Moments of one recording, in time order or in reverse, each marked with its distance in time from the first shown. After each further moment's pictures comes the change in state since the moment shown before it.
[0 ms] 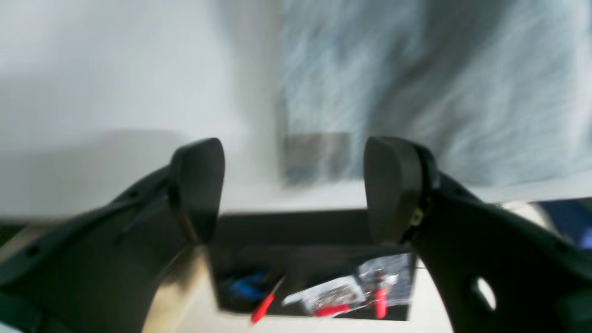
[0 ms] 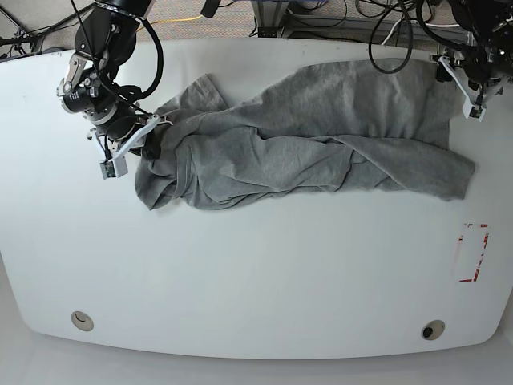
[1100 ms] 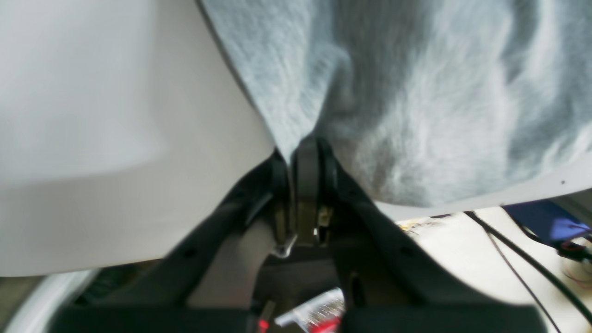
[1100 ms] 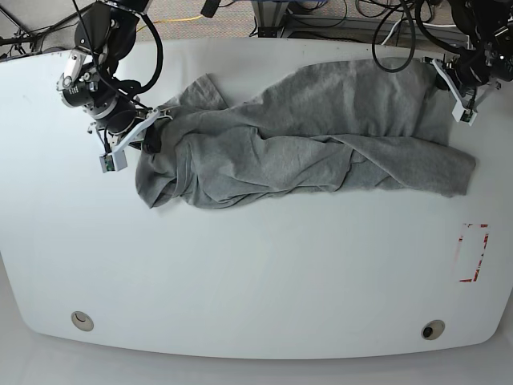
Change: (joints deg) left arm 0.0 -1.9 3.7 -0.2 -5.6 0.0 0.2; right arm -3.1 0.0 0.4 0.5 2.7 0.0 0.1
